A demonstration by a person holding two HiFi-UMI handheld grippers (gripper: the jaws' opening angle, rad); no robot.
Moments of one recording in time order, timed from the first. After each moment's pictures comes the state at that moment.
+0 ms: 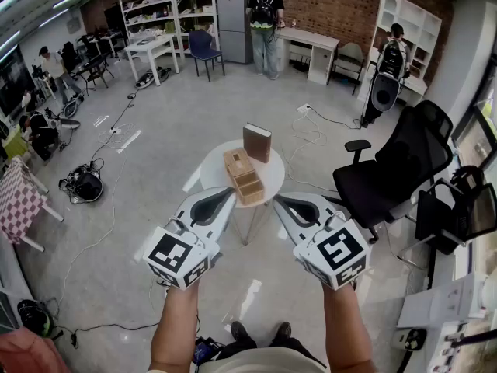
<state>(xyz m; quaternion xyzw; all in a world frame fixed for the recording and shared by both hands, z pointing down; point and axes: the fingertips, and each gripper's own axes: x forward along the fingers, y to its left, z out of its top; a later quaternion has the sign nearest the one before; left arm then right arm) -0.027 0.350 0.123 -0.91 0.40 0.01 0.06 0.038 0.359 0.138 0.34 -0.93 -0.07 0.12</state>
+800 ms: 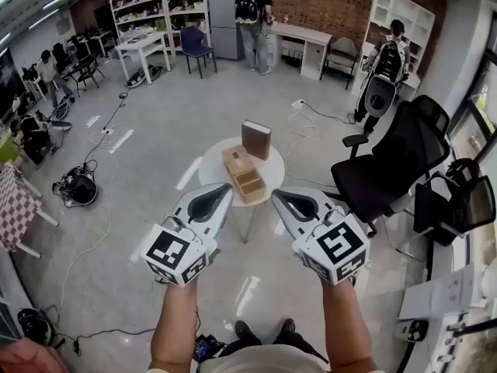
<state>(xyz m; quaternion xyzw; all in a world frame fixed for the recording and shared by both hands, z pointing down) -0.070 0.330 0.131 -0.92 0.39 0.02 0.06 -0.001 0.339 0.142 0.36 -0.92 -0.06 0.12</state>
